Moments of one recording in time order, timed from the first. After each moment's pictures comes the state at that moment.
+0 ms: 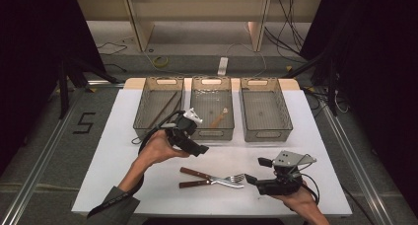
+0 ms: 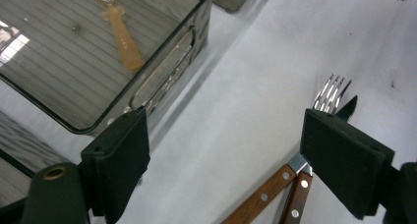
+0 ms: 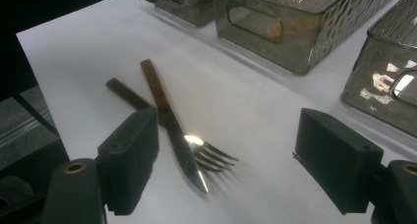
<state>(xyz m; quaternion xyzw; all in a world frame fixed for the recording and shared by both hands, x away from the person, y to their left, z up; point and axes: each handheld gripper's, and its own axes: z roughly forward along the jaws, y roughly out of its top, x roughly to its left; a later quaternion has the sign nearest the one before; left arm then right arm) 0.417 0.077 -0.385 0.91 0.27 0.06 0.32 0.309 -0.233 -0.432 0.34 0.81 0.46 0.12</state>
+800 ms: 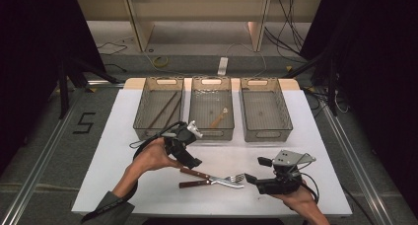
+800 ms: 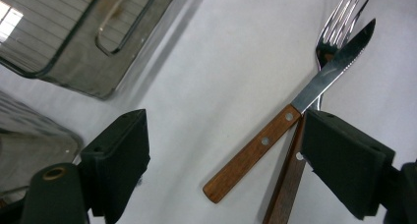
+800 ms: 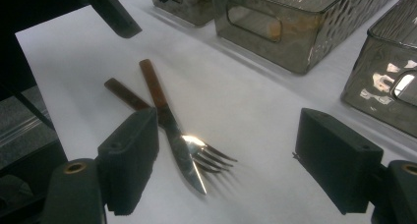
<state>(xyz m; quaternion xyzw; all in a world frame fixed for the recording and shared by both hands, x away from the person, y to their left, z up) 0.401 0.079 -0.405 0.94 0.24 0.06 0.23 0.312 -0.233 -0.433 0.34 0.81 0.46 0.12</state>
